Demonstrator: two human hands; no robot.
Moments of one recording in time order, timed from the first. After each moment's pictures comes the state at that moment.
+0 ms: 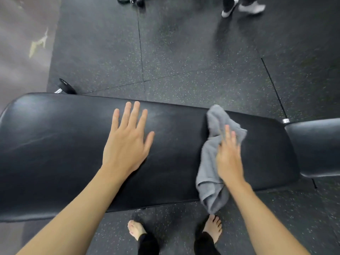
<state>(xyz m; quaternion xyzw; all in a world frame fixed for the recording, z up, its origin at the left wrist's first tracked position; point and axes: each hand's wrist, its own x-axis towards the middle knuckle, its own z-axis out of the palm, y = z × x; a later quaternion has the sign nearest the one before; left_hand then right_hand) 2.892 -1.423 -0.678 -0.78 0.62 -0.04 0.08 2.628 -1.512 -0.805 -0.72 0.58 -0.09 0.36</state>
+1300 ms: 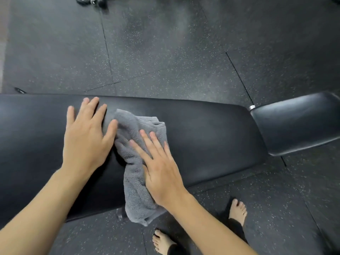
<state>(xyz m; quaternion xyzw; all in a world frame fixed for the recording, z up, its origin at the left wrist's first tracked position) 2.874 -1.435 -0.688 -0.81 0.59 -0.01 -0.03 2.678 -1.430 -0.759 -0.83 0.38 -0.16 0.36</state>
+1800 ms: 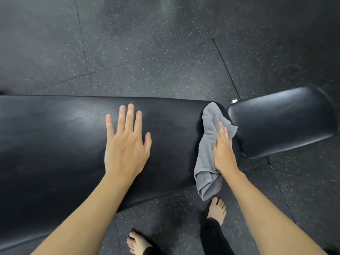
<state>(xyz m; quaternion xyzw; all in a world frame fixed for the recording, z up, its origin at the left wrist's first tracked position) 2.686 -1.517 -0.793 -0.77 0.62 -0.02 0.11 2.436 -1.587 -0.895 -0.66 0.62 -0.12 0.40</state>
